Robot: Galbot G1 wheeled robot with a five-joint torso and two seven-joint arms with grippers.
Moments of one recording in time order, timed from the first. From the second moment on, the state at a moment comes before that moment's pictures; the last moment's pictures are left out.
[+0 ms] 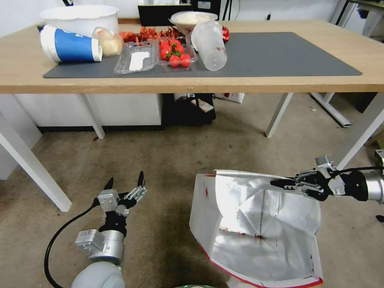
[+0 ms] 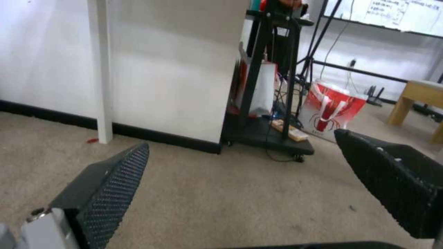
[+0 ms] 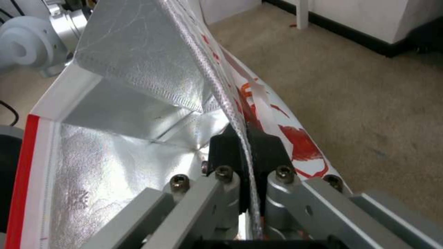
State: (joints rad) left arm 1.71 -1.31 -0.42 -2.24 -0.41 -0.07 -0.30; right arm -1.62 0.33 0.91 1.90 1.00 -0.29 -1.06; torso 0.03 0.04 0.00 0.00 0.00
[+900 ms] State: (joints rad) left arm 1.72 -1.31 -0.42 -2.25 -0.43 -0.07 -0.30; right arm -1.64 0.34 0.91 1.94 1.02 -0.30 -1.07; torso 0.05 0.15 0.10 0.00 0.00
